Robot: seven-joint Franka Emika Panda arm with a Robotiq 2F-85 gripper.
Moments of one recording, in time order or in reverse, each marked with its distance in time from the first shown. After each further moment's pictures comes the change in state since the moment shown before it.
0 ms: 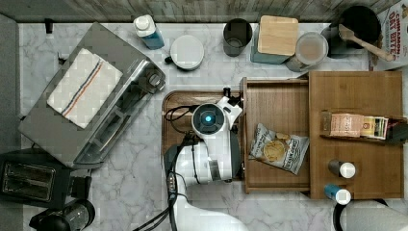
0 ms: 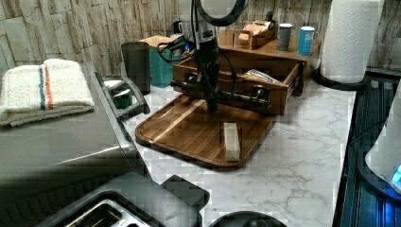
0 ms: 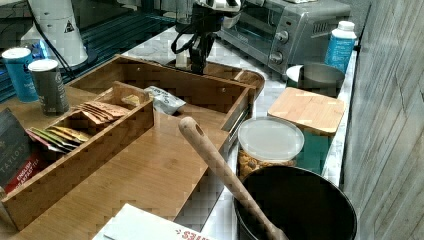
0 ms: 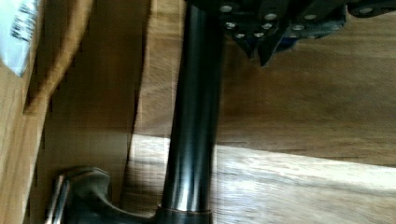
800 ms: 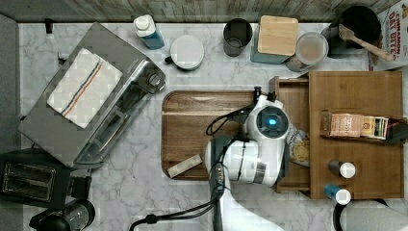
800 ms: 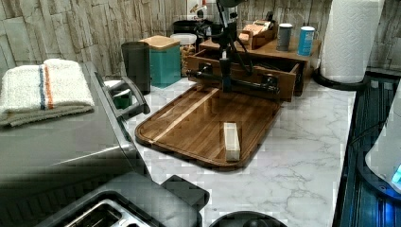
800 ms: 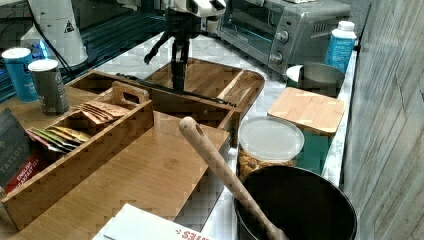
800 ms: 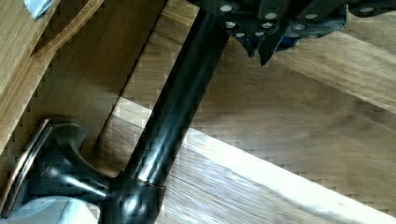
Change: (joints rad) arm -0.173 -0.017 -0.076 0.023 0.111 -0.001 -0.618
